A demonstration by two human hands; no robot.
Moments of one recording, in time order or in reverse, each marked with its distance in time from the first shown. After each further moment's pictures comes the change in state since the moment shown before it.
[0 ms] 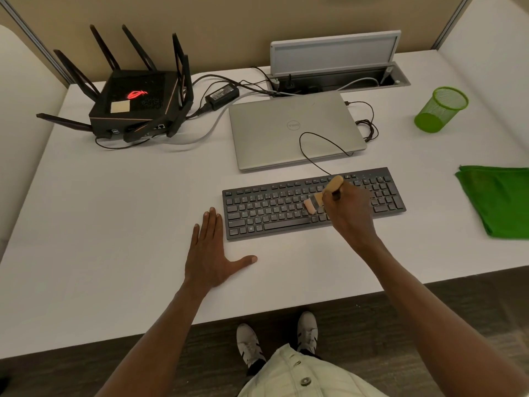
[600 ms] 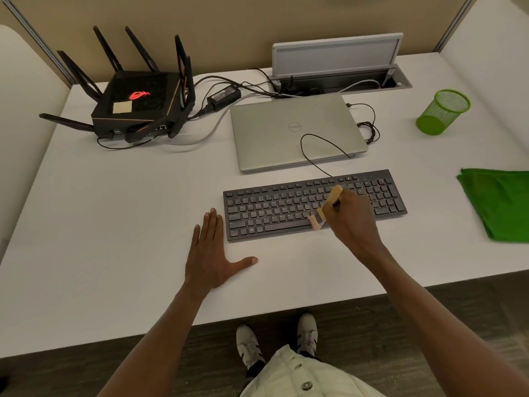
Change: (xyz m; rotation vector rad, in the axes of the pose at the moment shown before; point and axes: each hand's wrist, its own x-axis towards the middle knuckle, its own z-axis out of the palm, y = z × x) left_hand 0.000 0.000 0.000 -0.012 0.010 0.002; right_hand -0.009 0.000 -0.007 -0.034 -0.070 -0.015
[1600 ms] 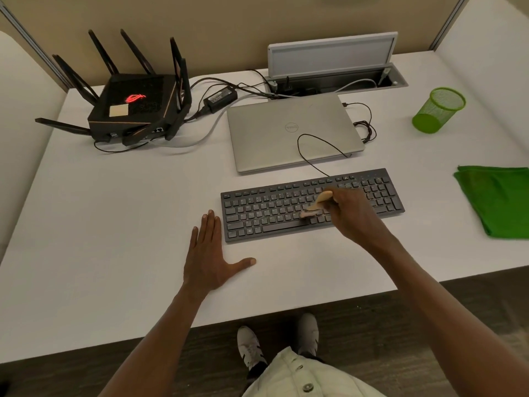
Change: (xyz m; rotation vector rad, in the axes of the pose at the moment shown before) left_hand -0.001 0.001 -0.001 0.001 0.007 0.002; right_hand 0.015 0.019 -0.010 0.020 -0.173 -0.357
